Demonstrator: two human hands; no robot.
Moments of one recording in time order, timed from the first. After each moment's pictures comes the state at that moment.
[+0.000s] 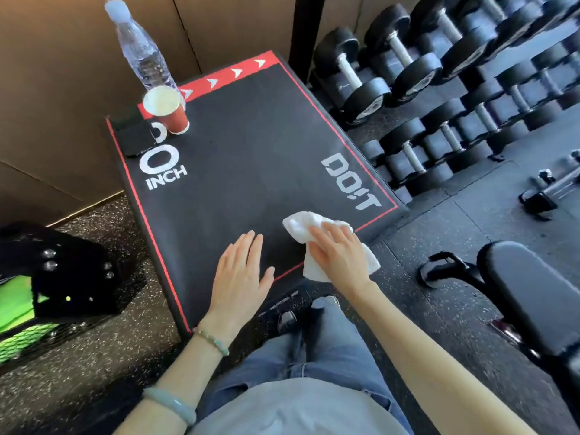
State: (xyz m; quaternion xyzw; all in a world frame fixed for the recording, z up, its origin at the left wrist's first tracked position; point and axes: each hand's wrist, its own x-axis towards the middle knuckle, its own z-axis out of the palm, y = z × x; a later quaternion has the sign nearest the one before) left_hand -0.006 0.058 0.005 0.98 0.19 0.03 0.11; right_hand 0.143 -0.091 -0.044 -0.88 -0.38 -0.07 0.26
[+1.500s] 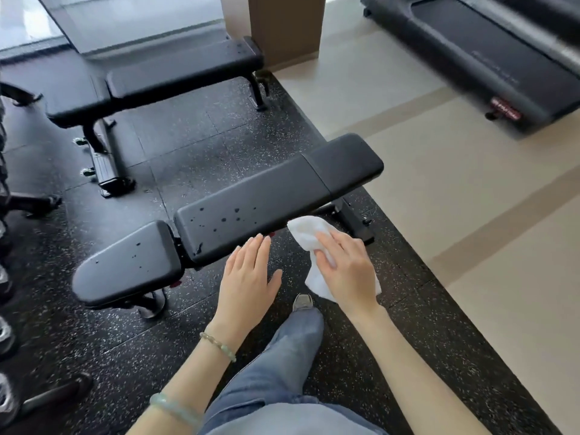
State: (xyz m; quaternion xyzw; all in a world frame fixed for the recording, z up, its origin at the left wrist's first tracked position) left_hand 0.008 -0.781 -0.003 0.82 -0.55 -0.01 0.15; right_hand -0.141 -0.901 -0.006 -0.86 0.38 -0.32 0.11
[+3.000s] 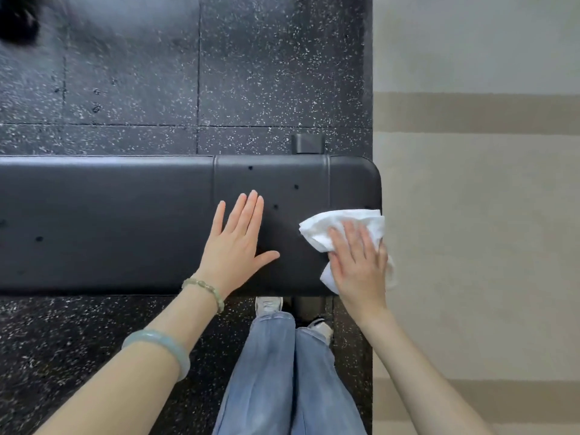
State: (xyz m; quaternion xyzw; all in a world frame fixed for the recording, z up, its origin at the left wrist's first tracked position) left_hand 0.063 -1.397 -0.388 0.89 -0.40 -0.17 -0.08; right_hand -0.094 -1.580 -0.423 -0.98 0.19 -0.02 0.09
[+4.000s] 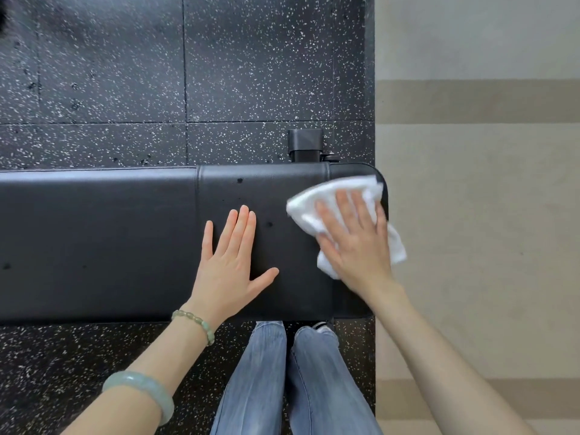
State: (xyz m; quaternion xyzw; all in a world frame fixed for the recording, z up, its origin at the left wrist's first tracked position) left_hand 0.063 -1.400 -0.408 0.91 -0.35 -0.21 0.00; right_hand -0.025 -1.622 -0.436 -0.99 0.12 0.00 0.11
